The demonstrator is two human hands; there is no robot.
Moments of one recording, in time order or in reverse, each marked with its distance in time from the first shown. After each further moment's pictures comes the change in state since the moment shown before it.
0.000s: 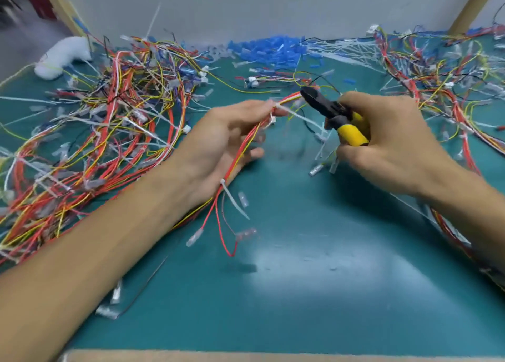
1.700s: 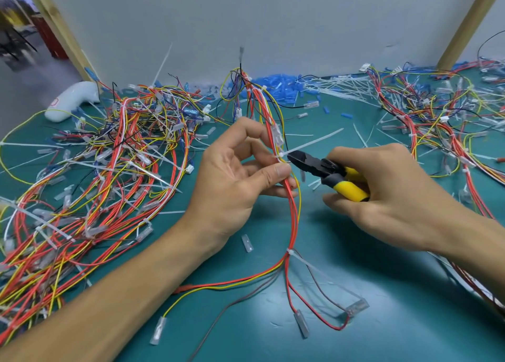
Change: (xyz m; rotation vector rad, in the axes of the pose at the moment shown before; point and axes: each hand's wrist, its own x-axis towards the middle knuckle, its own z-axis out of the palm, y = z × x) left_hand 0.000 -0.008 0.012 0.168 0.071 0.496; right_hand -0.006 -0.003 -0.003 -0.020 -0.110 -0.147
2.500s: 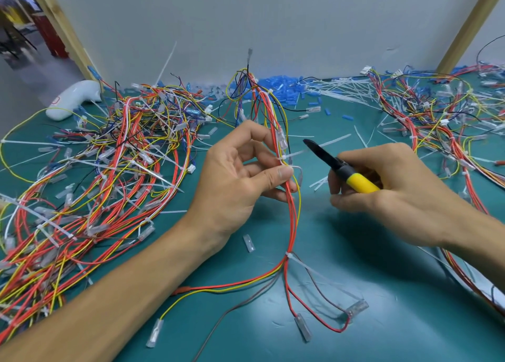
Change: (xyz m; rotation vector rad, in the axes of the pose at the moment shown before) left_hand 0.000 0.001 -0.003 -0.005 -0.028 -0.052; right_hand 0.002 -0.004 -0.011 0.198 -0.085 0.166
